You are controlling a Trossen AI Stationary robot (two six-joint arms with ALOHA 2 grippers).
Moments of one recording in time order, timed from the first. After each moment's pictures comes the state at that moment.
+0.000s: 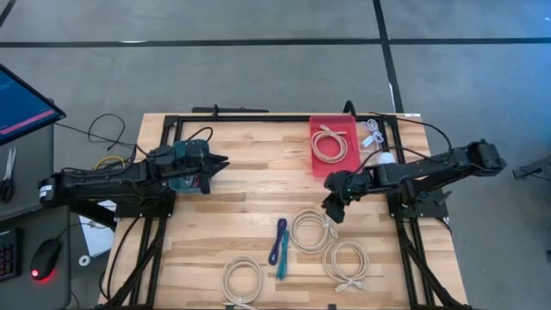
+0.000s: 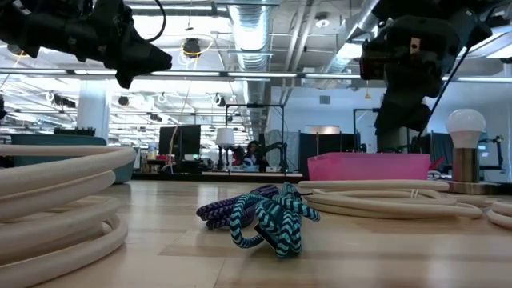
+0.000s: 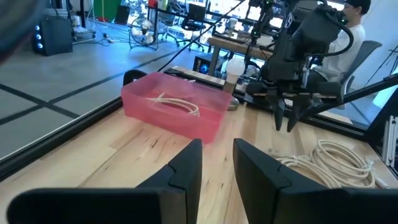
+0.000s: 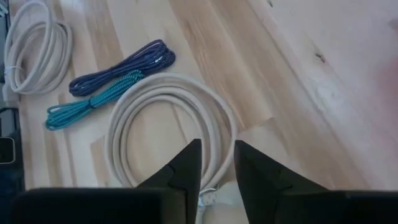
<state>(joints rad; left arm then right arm) 0.21 0.58 0.28 0.18 -0.04 -0.16 0.09 1.19 0.62 -0.31 -0.05 0.63</state>
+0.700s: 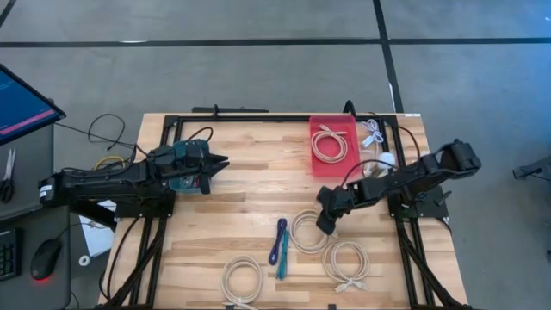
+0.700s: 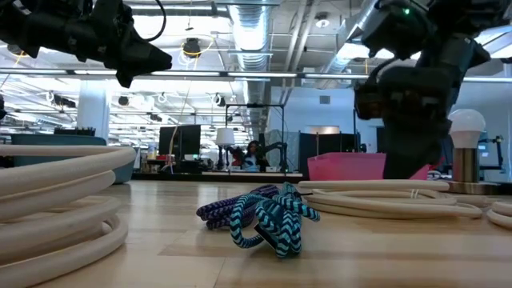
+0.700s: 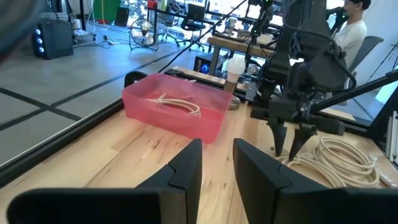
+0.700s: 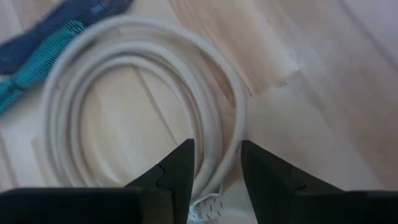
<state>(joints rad) 0.21 0.58 0.28 0.18 -0.04 -0.14 0.19 1.48 0.62 -0.19 0.00 0.79</state>
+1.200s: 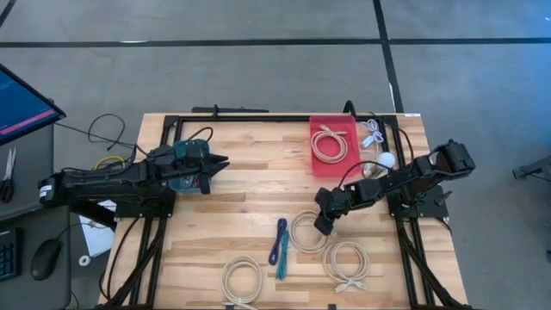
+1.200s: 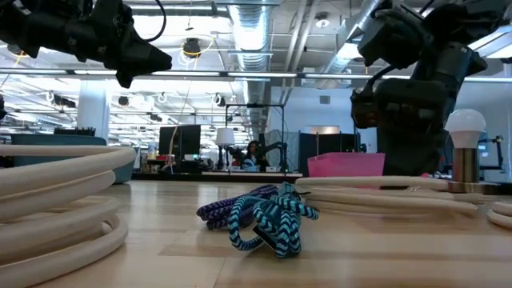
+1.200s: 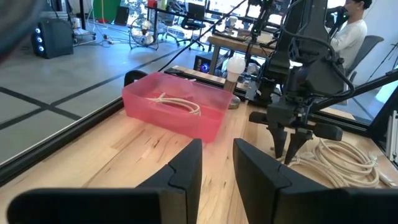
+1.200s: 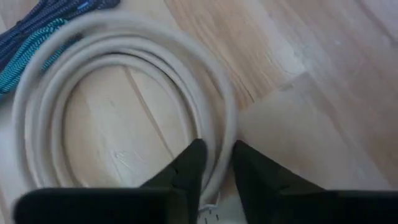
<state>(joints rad) 0.21 0.58 0.28 0.18 -0.04 -0.14 0.20 1.56 0.62 -0.13 0.00 0.79</state>
